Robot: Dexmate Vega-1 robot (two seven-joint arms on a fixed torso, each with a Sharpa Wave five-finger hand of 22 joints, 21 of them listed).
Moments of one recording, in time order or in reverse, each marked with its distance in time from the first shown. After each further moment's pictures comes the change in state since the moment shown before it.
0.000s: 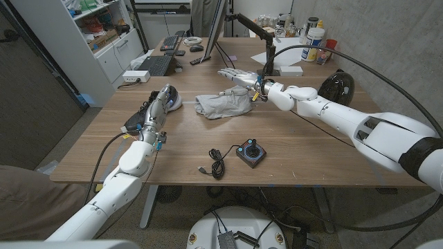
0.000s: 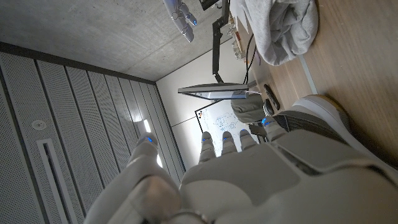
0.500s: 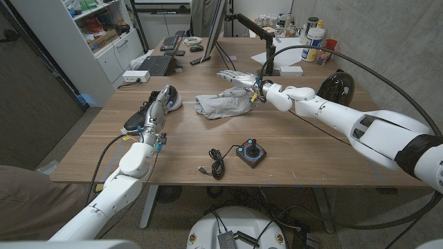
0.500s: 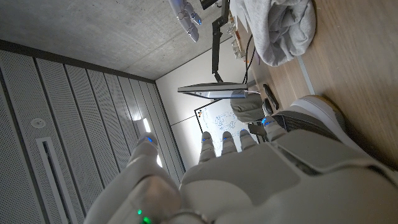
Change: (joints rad) left arm 0.010 -0.004 -0.002 -0.003 0.001 -0.006 0.006; left_hand 0.000 0.000 0.000 0.000 0.000 0.000 0.000 0.000 0.000 0.000 0.000 0.000 0.000 0.000 0.000 0.000 0.000 0.000 0.000 0.000 0.000; right arm 0.023 0.035 -0.033 0.067 0.008 0.009 -0.008; right_hand 0.000 0.000 0.000 0.000 0.000 0.000 0.000 0.000 0.000 0.000 0.000 0.000 0.000 0.000 0.000 0.000 0.000 0.000 0.000 0.000 0.000
